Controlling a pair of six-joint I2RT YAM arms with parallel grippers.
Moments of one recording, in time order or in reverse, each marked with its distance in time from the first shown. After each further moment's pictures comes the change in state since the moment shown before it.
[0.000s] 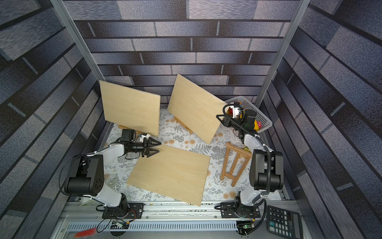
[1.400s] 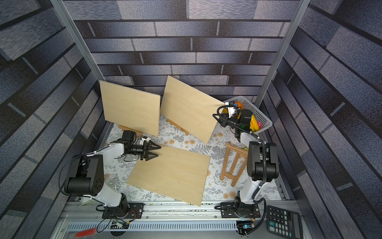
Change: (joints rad) left arm 0.006 0.000 0.016 -0.190 -0.023 0.116; right arm 0.056 0.133 0.072 0.130 -0.097 -0.090
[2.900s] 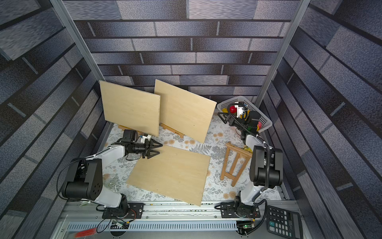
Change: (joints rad) left arm -0.047 -0.051 -0.034 0.179 -0.060 -0.131; right arm -0.113 -0.134 -0.110 0.029 0.059 0.290
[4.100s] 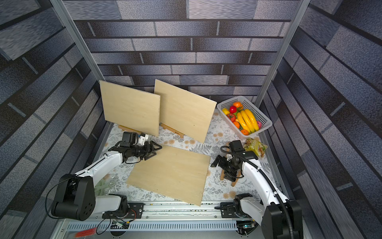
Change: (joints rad) left arm -0.087 -0.208 -0.076 -0.056 -0.330 0.080; right arm 0.380 -0.565 -0.312 -1.527 0.582 0.115
